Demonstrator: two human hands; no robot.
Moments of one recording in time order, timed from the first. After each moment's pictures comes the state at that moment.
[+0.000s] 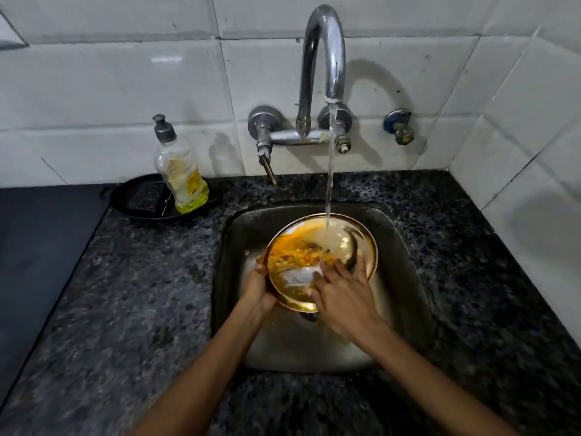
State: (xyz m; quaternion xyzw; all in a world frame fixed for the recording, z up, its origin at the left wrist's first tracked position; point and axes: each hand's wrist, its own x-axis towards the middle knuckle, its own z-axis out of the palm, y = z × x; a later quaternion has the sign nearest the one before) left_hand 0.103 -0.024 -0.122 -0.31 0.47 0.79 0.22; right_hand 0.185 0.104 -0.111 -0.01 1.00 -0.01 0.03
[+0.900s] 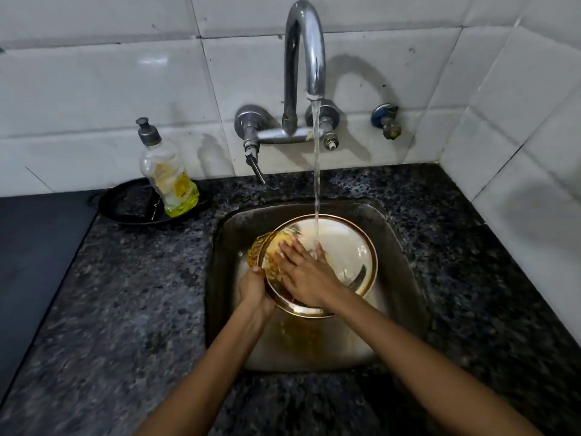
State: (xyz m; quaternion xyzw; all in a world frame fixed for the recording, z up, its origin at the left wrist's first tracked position) left_hand 0.103 -0.016 -0.136 -0.34 0.48 0.79 0.19; right_hand 0.127 0.095 -0.135 -0.09 0.99 -0.08 0.07
